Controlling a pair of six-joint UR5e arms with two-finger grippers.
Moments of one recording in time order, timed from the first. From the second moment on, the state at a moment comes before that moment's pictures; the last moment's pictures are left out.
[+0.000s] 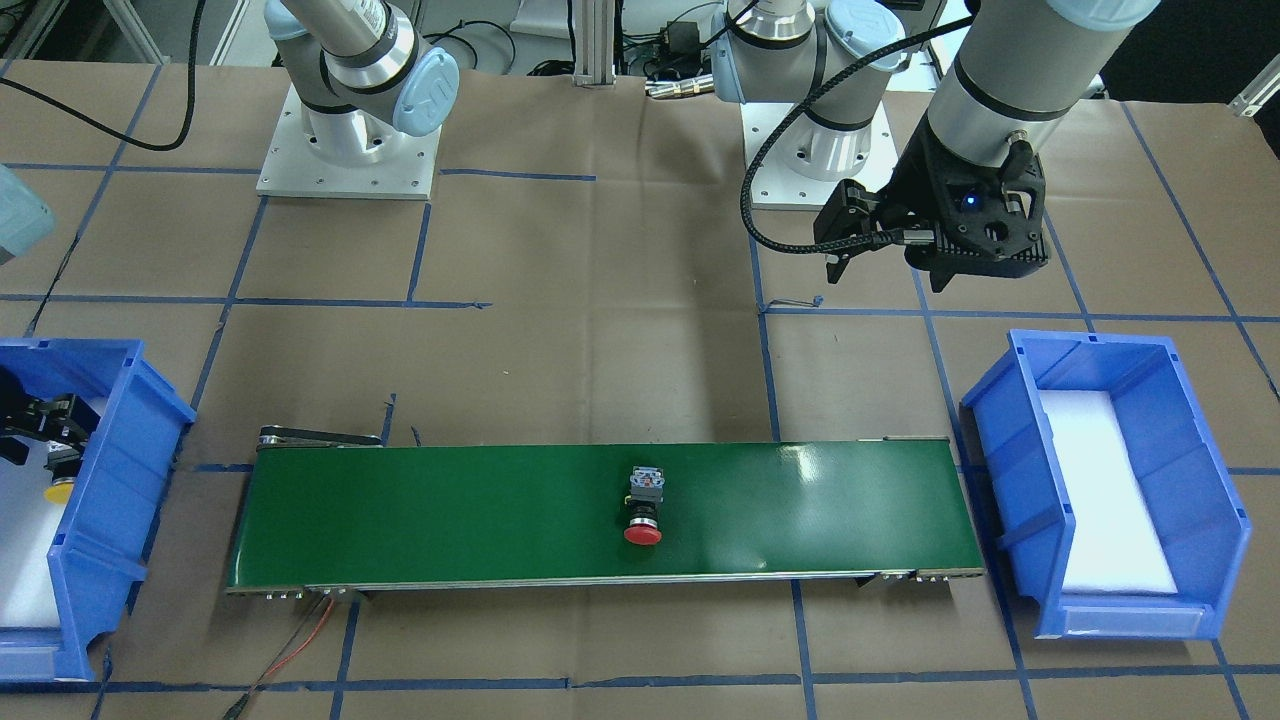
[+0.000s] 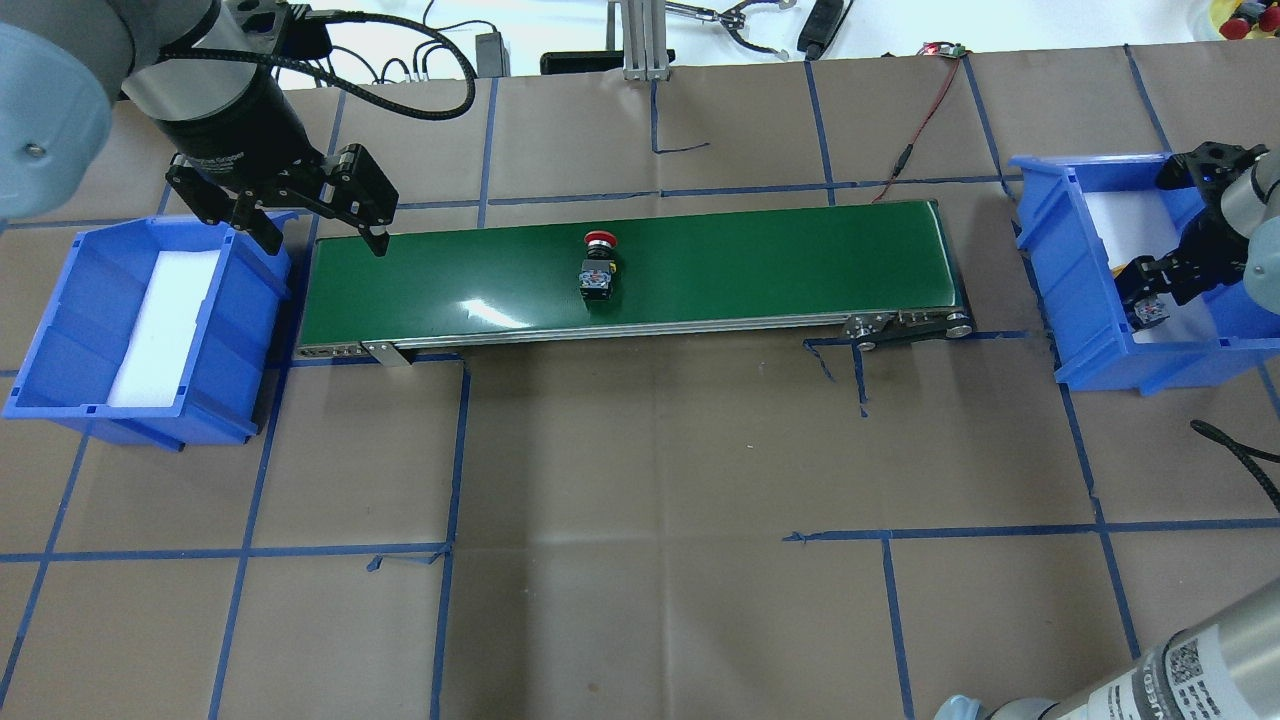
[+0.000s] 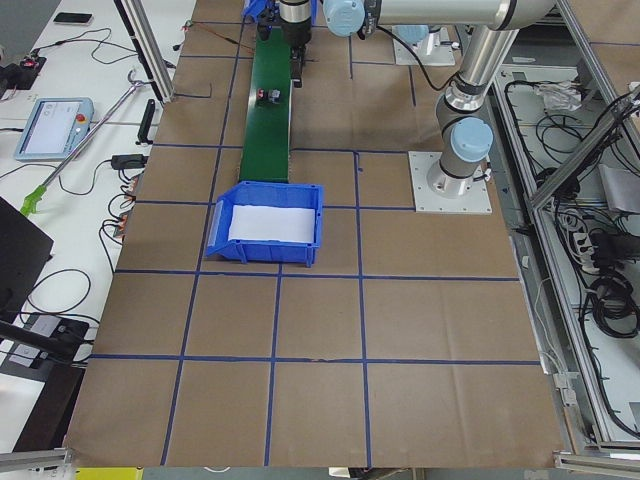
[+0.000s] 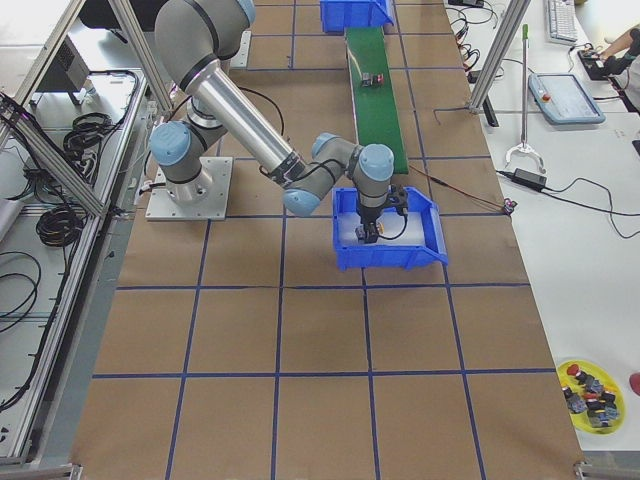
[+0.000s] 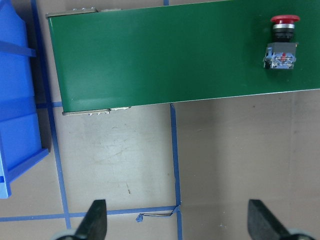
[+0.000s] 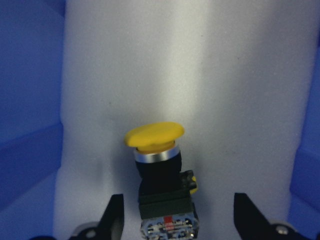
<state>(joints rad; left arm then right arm) -1.53 -1.60 -1.55 -1.59 1.56 0.11 0.99 -1.19 1.83 -2.26 -1.56 -0.69</state>
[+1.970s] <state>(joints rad) -1.53 -1.61 -1.54 -1.59 1.56 0.11 1.52 -1.47 1.63 -1.95 -1.64 0.01</state>
